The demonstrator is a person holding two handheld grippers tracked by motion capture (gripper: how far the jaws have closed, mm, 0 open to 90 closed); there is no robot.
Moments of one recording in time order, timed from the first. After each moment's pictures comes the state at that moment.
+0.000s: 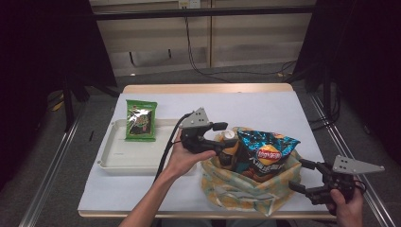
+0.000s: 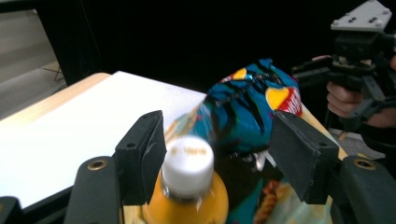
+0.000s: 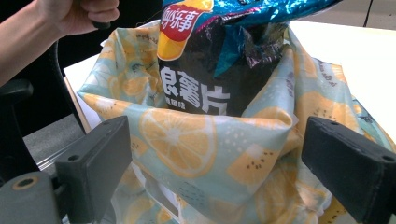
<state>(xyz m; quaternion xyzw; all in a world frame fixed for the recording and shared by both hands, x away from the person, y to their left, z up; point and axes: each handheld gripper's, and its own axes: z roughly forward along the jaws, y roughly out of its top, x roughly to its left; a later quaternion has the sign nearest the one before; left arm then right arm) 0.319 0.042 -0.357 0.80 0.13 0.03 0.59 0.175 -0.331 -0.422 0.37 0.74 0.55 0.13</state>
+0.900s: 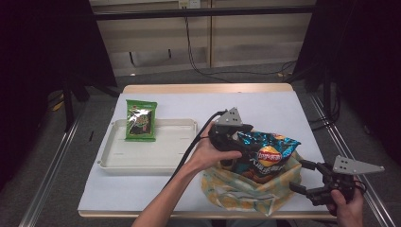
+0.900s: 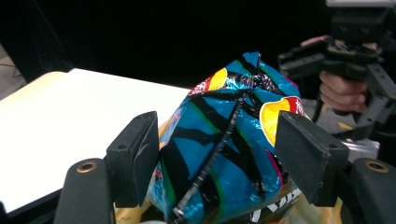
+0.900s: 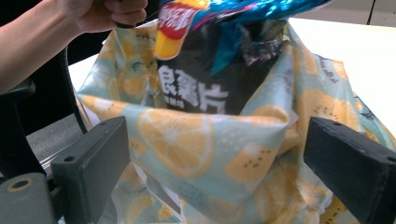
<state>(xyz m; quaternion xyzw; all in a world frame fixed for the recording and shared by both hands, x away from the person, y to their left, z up) 0.322 -0.025 -0.362 0.83 0.07 0.00 0.55 0.175 -0.333 -0.424 0.36 0.74 0.55 0.13</state>
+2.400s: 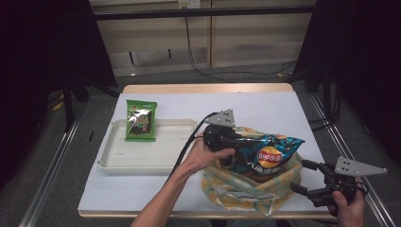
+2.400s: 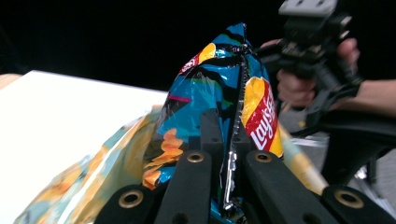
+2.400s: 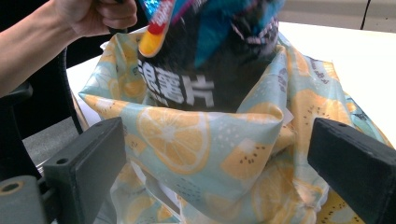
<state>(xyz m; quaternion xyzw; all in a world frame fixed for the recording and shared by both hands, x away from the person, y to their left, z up) 0.324 -0.008 -0.360 0.82 0.04 -0.06 0.57 0.172 -0.334 -0.424 0.37 0.73 0.56 0.14</state>
